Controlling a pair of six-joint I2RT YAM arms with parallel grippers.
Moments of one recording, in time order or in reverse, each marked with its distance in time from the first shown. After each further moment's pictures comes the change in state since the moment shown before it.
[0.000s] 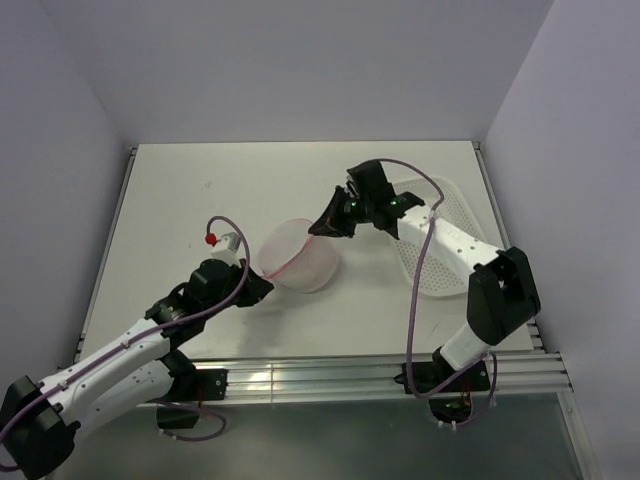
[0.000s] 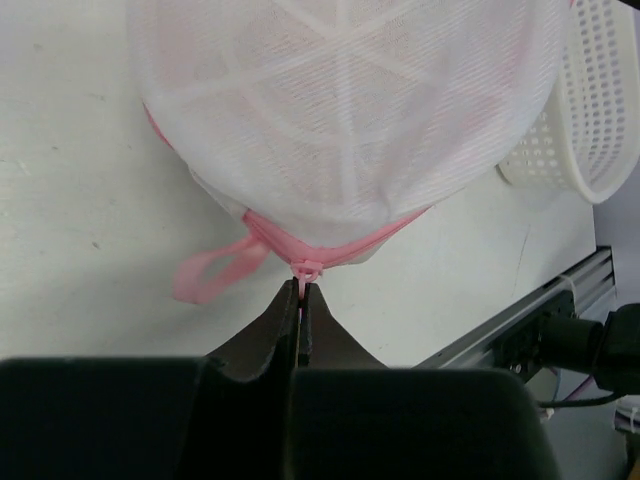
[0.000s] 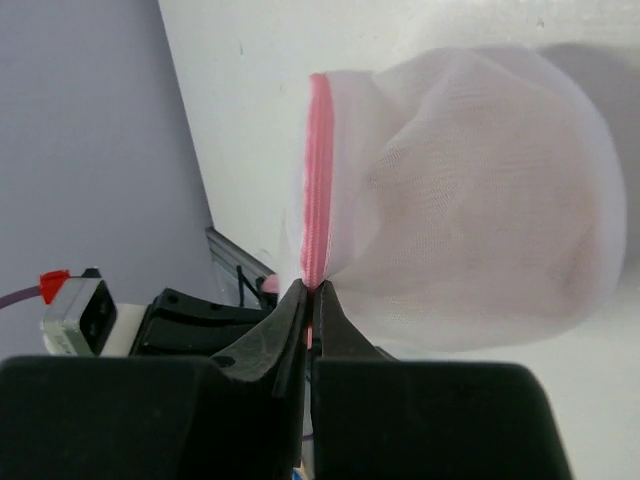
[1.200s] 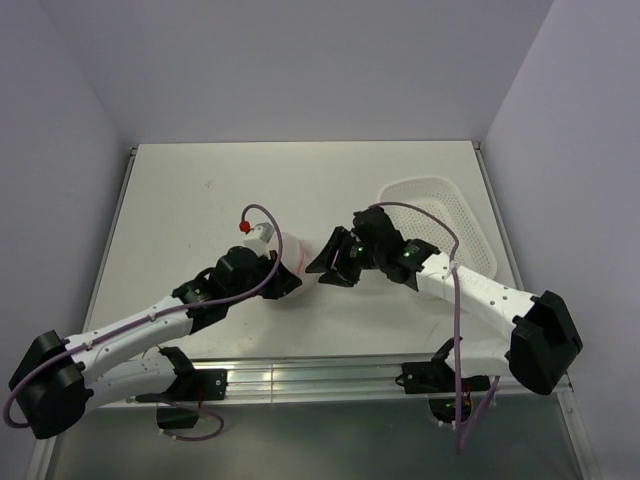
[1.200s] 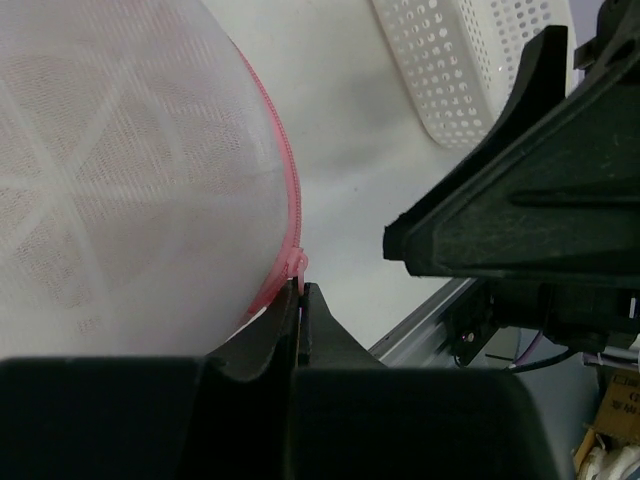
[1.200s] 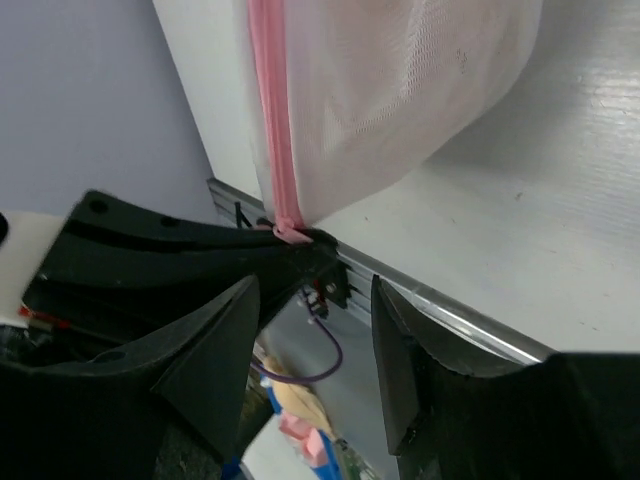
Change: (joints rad) left arm -0.109 0.239 0.140 0.149 0.056 0.007; right arm 0.173 -0.303 -0.315 0.035 0.085 0.193
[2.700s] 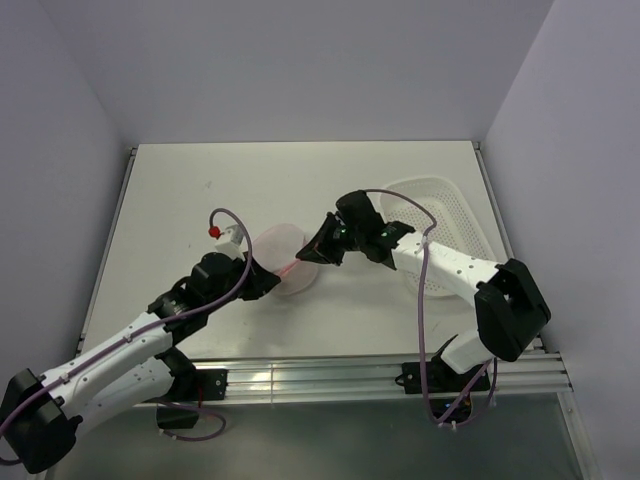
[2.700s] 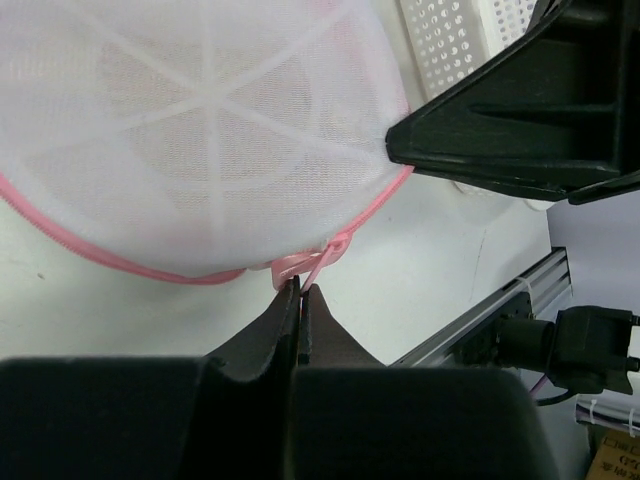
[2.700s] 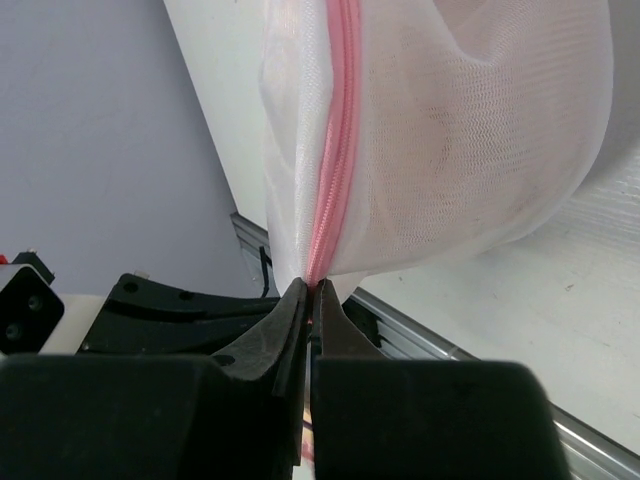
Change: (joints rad) left arm 0.098 -0.204 -0.085 -0.108 -0.042 -0.036; right arm -0.021 0.228 0.133 0.107 0.005 0.038
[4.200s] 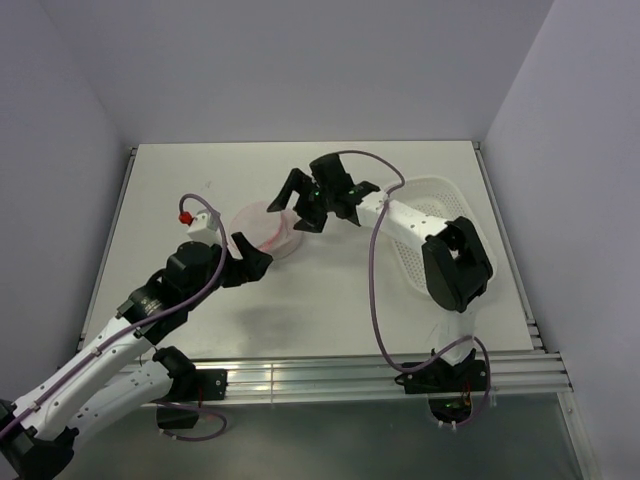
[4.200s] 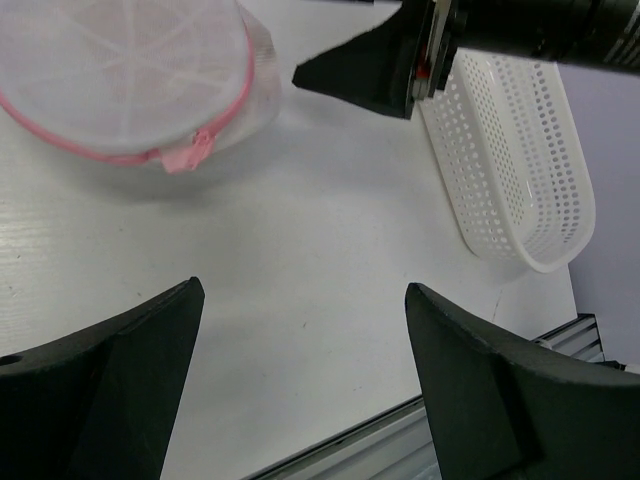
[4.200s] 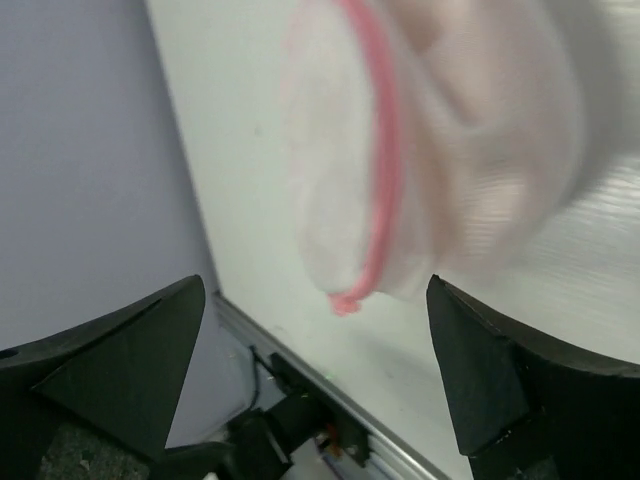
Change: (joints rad) left arm 0.037 -0.110 0.220 -0.291 -0.160 0.075; right arm -0.049 0.417 0.510 -0.071 0.035 -0.156
